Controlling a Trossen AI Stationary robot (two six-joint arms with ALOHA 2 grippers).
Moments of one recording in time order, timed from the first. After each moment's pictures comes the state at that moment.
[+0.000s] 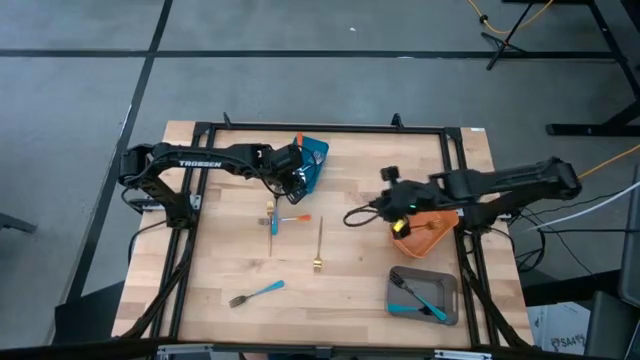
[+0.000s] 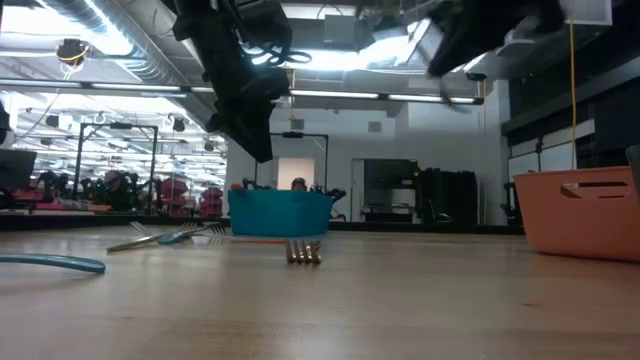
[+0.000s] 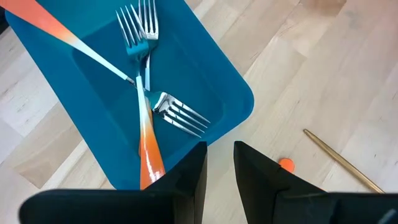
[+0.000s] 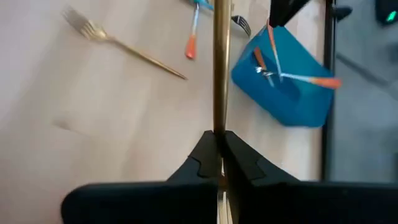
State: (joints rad) left arm 0.25 1.56 1.11 -0.61 -0.14 -0.41; right arm 0.15 1.23 1.10 -0.72 0.26 -0.34
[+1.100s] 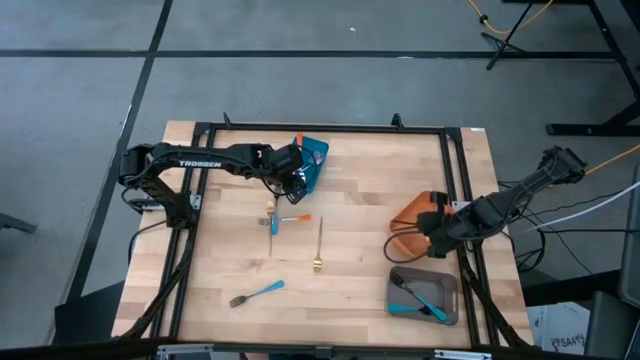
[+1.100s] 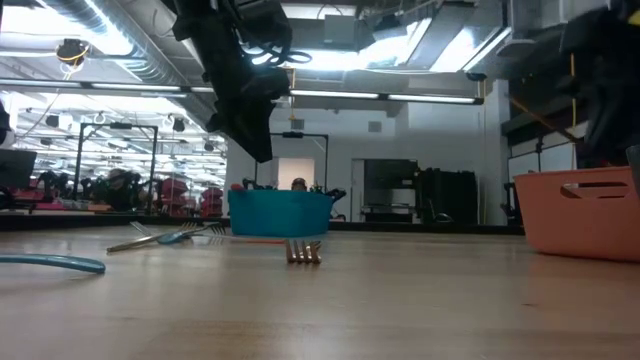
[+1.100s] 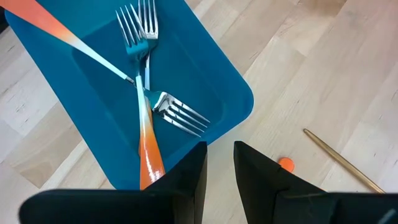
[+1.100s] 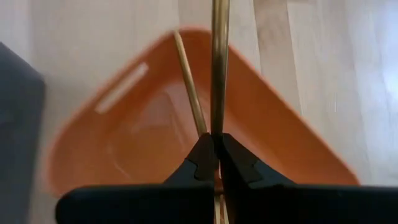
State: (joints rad) left arm 0.25 1.56 1.11 -0.61 -0.14 -0.41; right arm 0.56 0.91 0.67 -1.02 0.41 0.52
